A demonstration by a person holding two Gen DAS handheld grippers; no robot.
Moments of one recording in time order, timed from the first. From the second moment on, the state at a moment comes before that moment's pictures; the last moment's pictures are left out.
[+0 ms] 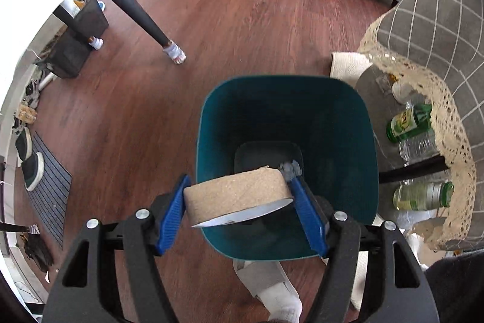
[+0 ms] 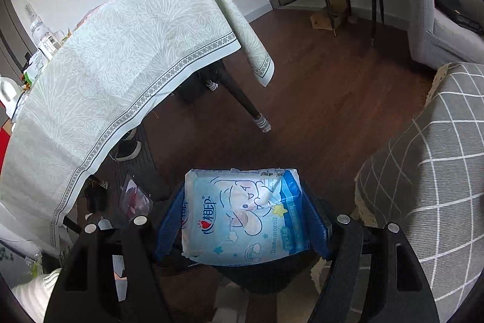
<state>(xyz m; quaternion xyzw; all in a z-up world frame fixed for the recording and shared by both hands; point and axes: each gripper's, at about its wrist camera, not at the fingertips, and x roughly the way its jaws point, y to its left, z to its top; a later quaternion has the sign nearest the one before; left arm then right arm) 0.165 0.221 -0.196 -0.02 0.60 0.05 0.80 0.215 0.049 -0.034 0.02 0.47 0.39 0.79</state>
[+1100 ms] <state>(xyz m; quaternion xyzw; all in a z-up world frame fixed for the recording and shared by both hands) 0.137 0.254 -0.095 -0.04 0.47 0.06 0.88 0.212 0.118 -0.163 -0.08 0.58 0.35 0.74</state>
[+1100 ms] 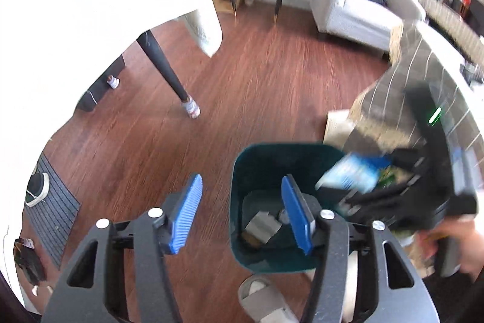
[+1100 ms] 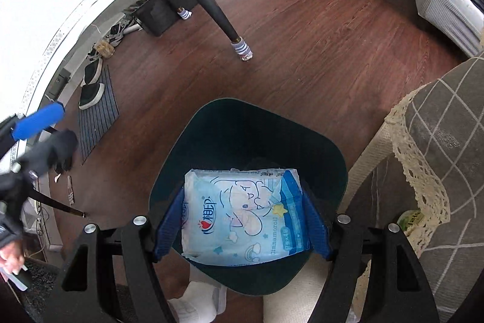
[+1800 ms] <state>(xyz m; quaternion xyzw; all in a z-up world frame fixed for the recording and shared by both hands) 0.119 0.254 -0.007 -0.09 0.35 0.08 0.93 0.194 0.114 -0.179 -0.14 0.57 0.37 0.72</state>
